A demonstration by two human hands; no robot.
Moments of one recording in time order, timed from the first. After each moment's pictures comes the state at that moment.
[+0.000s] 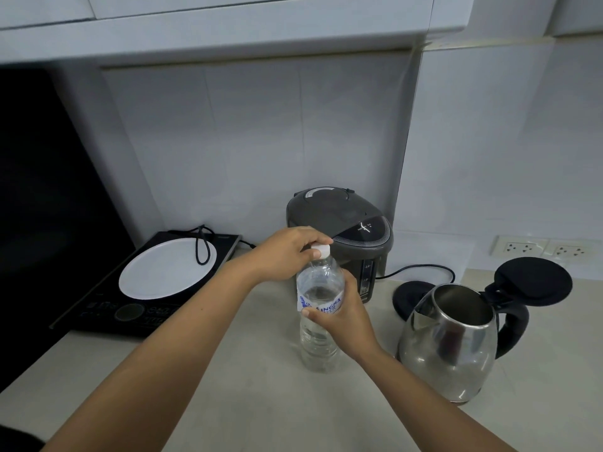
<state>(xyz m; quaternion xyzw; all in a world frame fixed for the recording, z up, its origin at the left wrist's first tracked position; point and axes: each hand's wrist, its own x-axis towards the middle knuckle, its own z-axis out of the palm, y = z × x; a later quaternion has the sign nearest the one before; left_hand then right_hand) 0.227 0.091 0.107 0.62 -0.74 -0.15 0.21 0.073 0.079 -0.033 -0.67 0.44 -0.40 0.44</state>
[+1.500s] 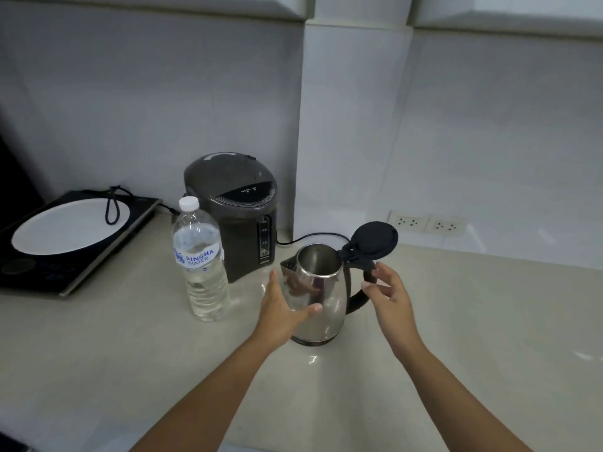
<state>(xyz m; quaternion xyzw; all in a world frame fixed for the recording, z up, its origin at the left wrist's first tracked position) -0.024 0.117 -0.075 0.68 -0.47 -0.38 0.42 -0.227 0.090 -0.014 -0.54 0.53 -0.47 0.45</state>
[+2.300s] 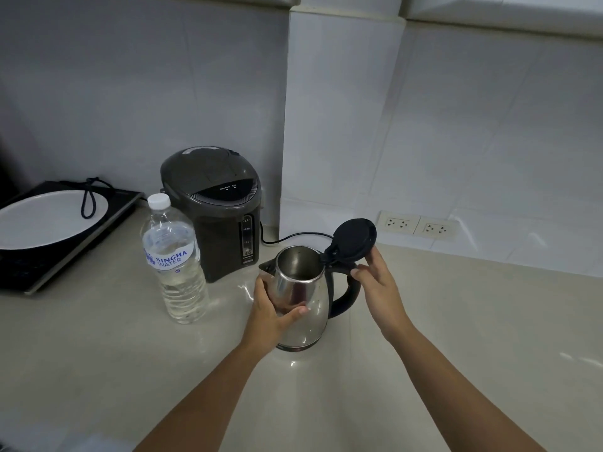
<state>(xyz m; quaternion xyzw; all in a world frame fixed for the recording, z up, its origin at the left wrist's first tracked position) -0.037 0.095 -0.099 0.62 -0.46 -0.40 0.49 -0.240 0.044 0.002 -0.63 0.45 -0.42 0.47</state>
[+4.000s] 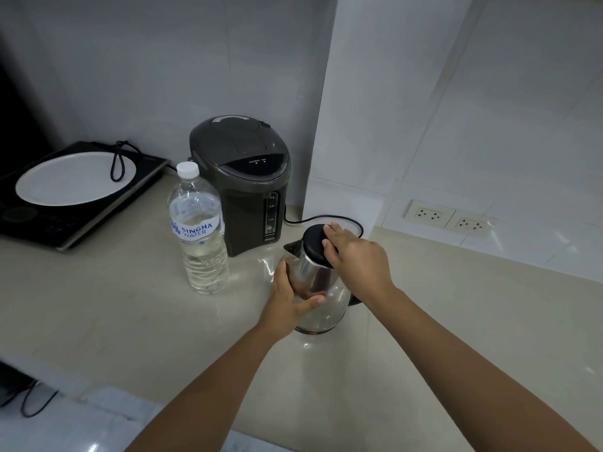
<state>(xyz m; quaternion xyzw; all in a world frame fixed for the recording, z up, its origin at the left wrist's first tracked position) -0.034 0.089 -0.122 0.58 -0.47 -0.40 0.54 -0.164 0.024 0.003 -0.87 0.41 -0.26 -0.08</state>
